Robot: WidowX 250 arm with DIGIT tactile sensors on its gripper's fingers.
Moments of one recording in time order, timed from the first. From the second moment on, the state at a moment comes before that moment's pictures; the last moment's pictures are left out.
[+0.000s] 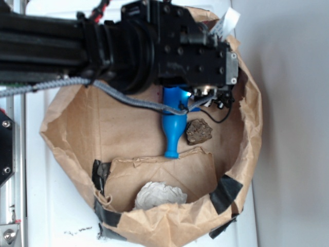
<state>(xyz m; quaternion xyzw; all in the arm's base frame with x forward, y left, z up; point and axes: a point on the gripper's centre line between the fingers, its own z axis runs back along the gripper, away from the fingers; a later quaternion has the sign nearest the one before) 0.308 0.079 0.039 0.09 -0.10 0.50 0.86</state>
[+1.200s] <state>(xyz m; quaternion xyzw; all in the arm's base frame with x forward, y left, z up) 0.278 0.045 0.183 -0.05 -0.15 0.45 0.88</state>
